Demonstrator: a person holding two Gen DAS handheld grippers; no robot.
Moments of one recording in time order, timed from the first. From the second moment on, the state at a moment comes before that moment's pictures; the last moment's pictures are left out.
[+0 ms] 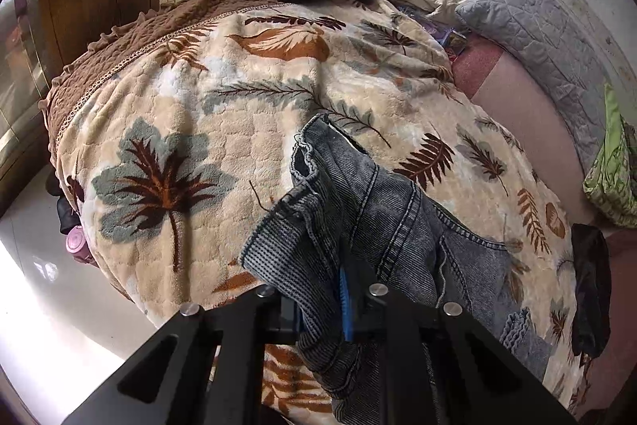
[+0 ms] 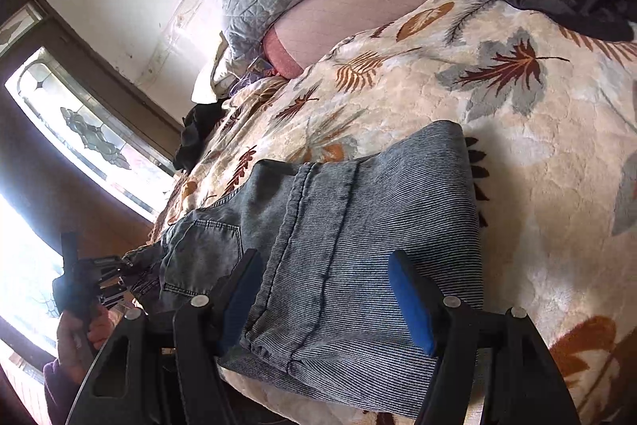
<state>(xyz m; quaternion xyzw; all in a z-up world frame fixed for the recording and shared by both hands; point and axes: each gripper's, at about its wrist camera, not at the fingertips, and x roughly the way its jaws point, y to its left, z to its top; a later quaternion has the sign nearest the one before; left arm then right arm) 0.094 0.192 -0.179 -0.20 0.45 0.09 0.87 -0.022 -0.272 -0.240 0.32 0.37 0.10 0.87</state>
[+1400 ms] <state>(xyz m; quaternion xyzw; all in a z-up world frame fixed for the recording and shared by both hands) 0.065 0.084 -0.095 -0.07 0.35 -0.03 0.93 -0.028 -0.295 -0.237 0.34 0.35 0.08 0.87</state>
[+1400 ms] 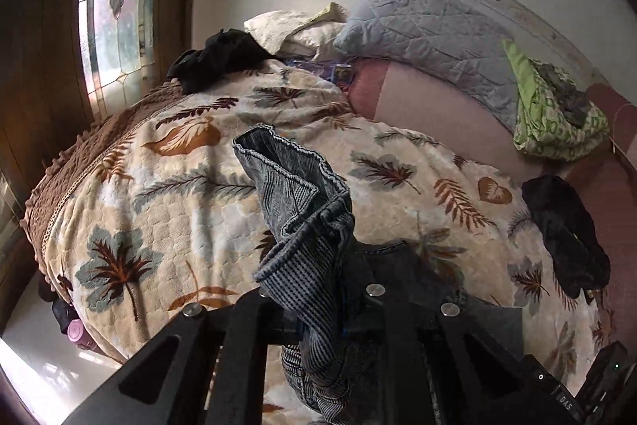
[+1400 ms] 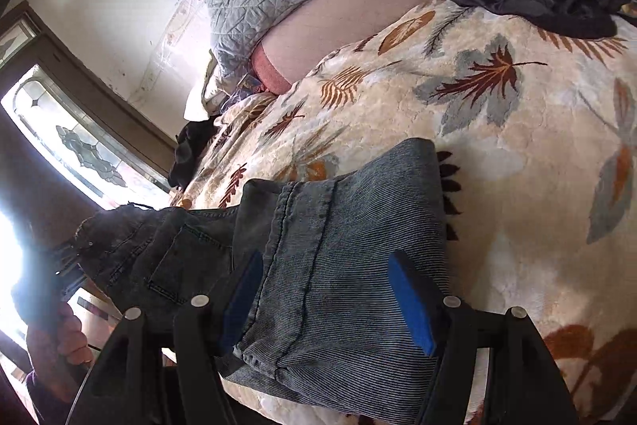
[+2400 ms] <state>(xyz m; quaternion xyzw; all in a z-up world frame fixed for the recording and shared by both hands) -0.042 -0.112 -0.144 0.09 0.39 -0.37 0.84 -0.033 -0.373 -0.252 0.51 0.33 0.11 0.78</state>
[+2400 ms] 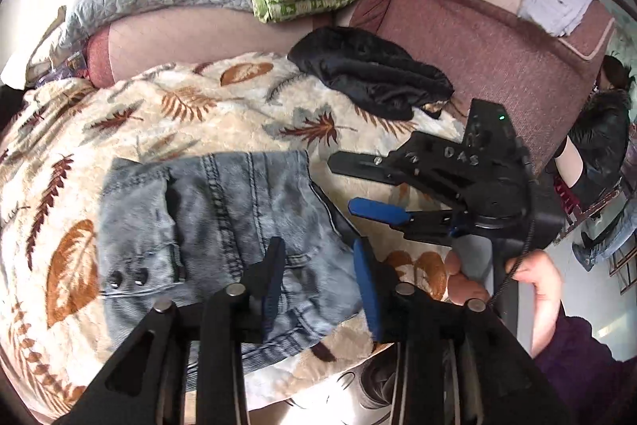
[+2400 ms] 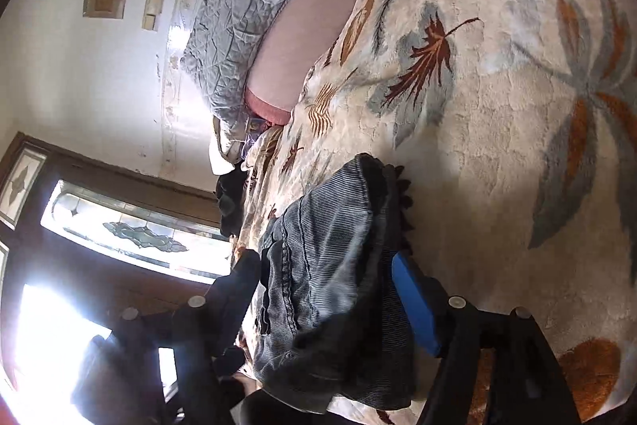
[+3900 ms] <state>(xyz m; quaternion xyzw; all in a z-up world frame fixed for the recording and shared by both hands) 0.053 -0.054 -0.212 0.17 0.48 -0.11 0.86 -0.030 -0.300 -0.249 0.29 0.39 0.03 0.87</state>
